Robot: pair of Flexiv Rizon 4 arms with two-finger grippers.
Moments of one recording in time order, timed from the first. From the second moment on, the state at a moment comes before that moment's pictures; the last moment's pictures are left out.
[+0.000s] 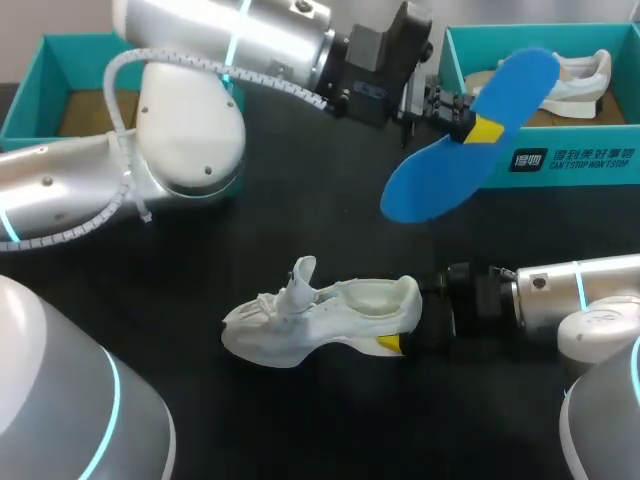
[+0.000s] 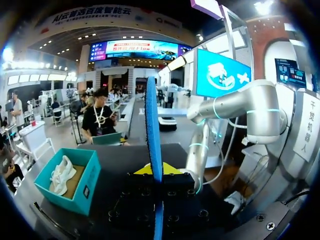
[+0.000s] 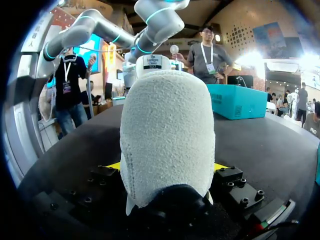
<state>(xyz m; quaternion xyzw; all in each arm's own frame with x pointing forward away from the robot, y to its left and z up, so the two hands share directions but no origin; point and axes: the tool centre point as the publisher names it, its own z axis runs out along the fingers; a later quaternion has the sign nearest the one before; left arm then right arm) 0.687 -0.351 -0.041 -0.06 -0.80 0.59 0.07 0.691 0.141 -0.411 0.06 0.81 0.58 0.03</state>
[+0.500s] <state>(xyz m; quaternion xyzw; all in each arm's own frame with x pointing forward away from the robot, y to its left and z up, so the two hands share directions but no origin) 0.659 -0.293 0.008 -0.01 -0.75 0.66 0.02 0.691 0.141 -0.411 0.06 0.81 0.58 0.03</state>
